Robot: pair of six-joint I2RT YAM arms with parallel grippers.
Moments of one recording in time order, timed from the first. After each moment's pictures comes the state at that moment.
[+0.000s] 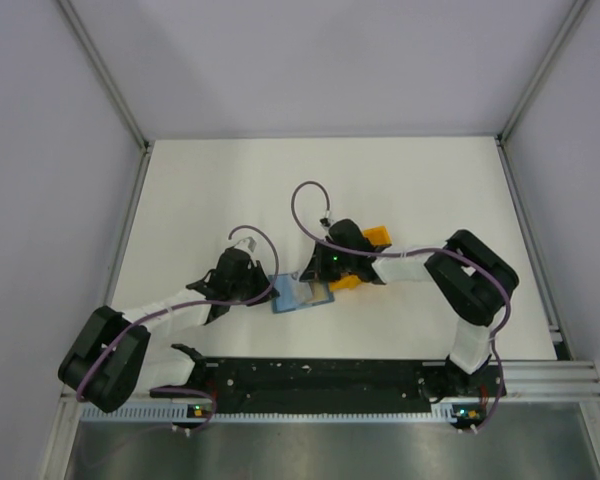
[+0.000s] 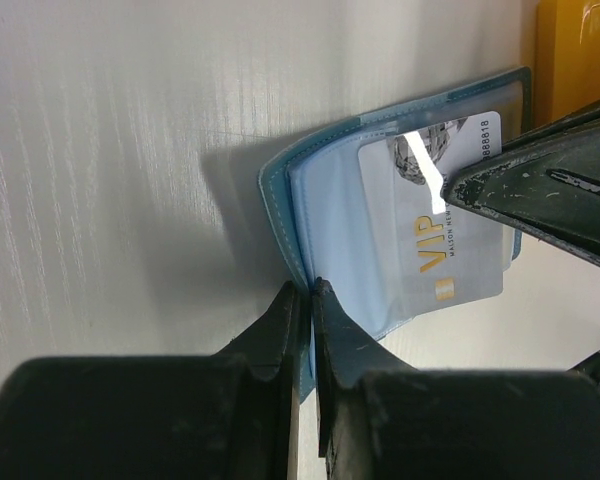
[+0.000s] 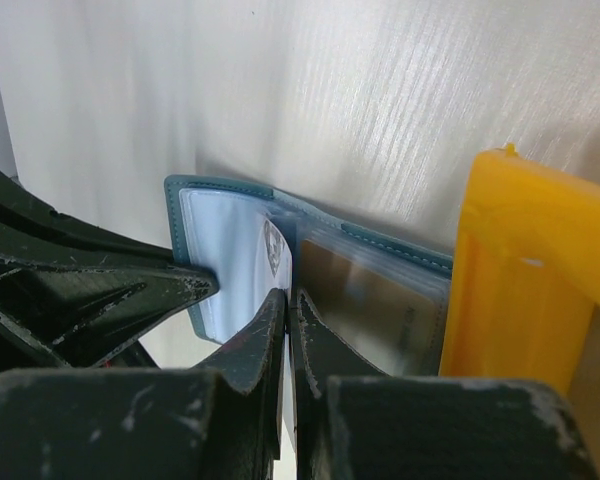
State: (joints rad) left arm -0.52 1.23 0.38 0.05 0.16 -0.74; right arm 0.77 1.82 0.88 0.23 -0.33 0.82
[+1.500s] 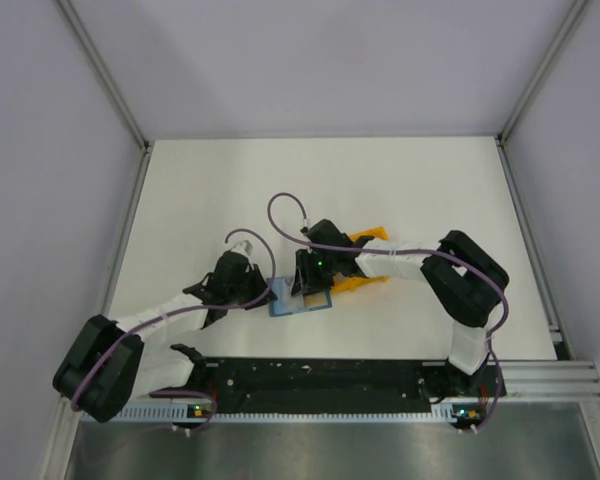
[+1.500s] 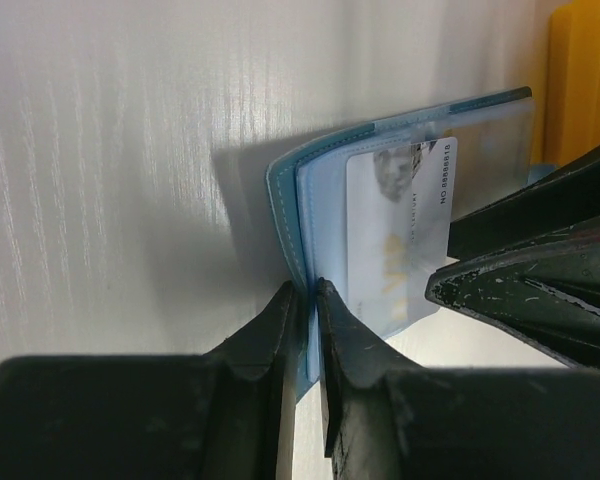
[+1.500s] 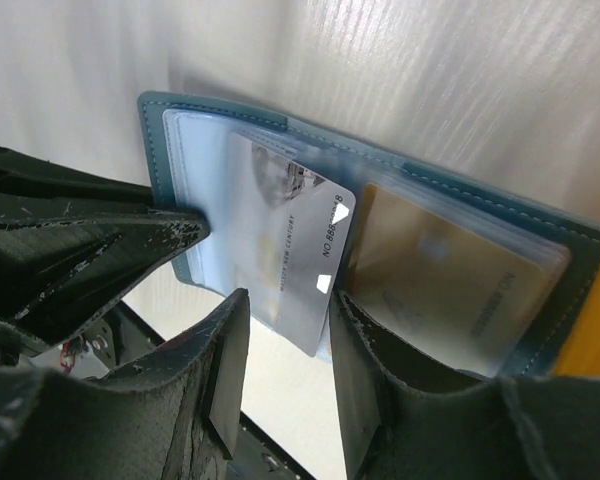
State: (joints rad) left arm -0.52 1.17 0.36 0.00 0.14 -0.77; right arm 0.86 1.84 1.07 -0.18 -0.30 0.74
